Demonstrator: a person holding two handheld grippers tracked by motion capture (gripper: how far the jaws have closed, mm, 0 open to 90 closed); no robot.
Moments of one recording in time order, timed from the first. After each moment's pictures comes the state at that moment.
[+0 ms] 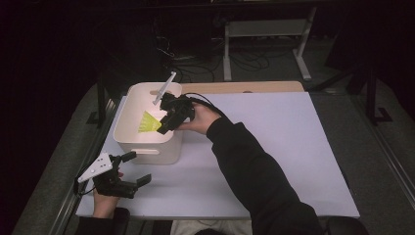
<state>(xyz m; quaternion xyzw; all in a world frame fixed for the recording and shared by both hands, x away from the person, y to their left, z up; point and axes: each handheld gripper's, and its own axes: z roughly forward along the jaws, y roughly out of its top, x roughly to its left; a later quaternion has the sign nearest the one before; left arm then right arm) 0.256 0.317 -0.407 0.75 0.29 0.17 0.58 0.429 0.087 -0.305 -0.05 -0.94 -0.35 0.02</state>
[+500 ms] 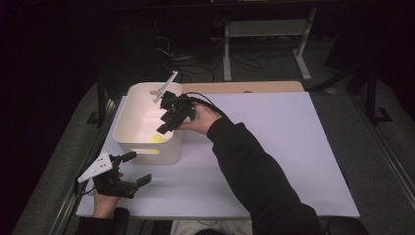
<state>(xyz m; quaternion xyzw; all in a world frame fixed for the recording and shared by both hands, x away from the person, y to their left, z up) 0.256 0.316 -0.407 0.75 0.29 0.17 0.58 0.429 0.085 -0.303 -0.07 -0.93 -0.36 0.00</state>
